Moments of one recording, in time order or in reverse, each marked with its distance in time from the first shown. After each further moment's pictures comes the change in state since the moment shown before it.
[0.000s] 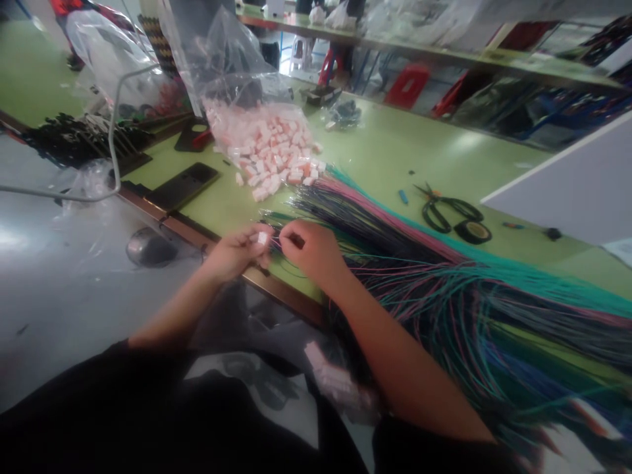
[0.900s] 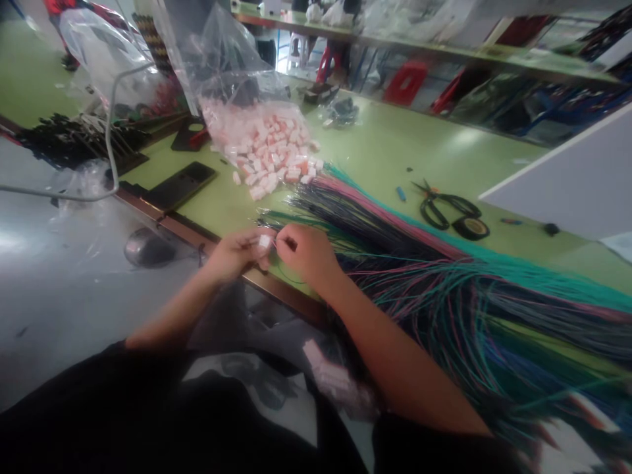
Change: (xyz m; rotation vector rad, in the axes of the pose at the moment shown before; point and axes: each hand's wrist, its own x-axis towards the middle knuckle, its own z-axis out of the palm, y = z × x) left_hand -0.004 0.002 0.006 0.205 0.049 -0.029; right_hand -0.003 0.004 0.008 -0.098 -0.011 -0.018
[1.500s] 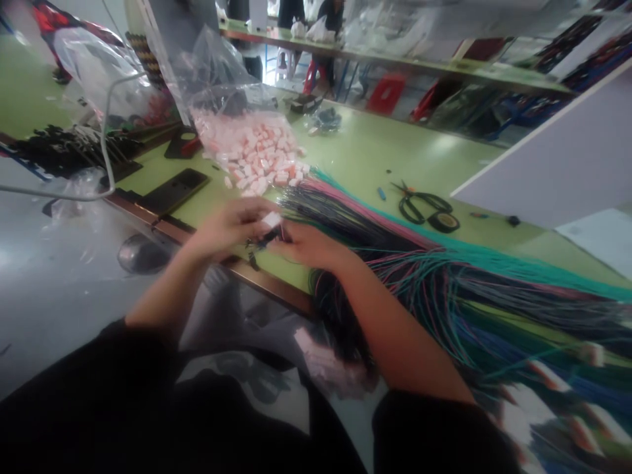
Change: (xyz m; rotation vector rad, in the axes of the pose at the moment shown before) left_hand 0.020 0.059 0.013 0.375 -0.109 0.205; right_hand 0.010 0.016 -0.036 0.220 -0.440 0.013
